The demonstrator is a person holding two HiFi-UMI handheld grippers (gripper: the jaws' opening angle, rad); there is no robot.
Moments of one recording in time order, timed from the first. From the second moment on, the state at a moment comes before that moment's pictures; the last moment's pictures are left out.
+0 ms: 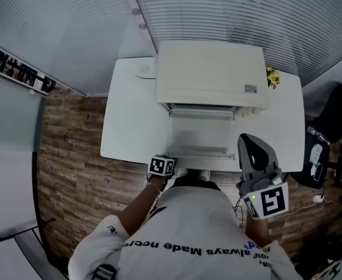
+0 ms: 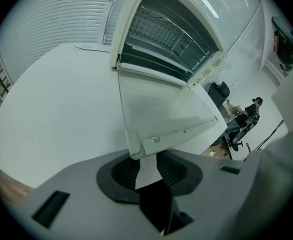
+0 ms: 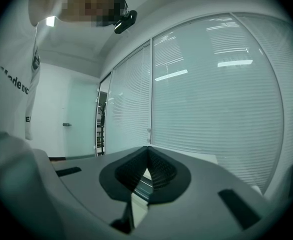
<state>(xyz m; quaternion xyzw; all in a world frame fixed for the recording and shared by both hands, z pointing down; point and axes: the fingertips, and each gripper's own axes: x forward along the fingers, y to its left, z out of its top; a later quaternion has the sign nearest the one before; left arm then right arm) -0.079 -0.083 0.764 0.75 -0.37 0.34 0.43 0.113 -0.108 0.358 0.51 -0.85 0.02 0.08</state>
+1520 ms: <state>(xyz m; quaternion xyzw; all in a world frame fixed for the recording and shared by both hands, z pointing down) -0.055 -0.133 0.600 0.84 -0.40 0.18 0.33 0.108 -0.126 0.370 0.50 -0.86 0.02 0.10</state>
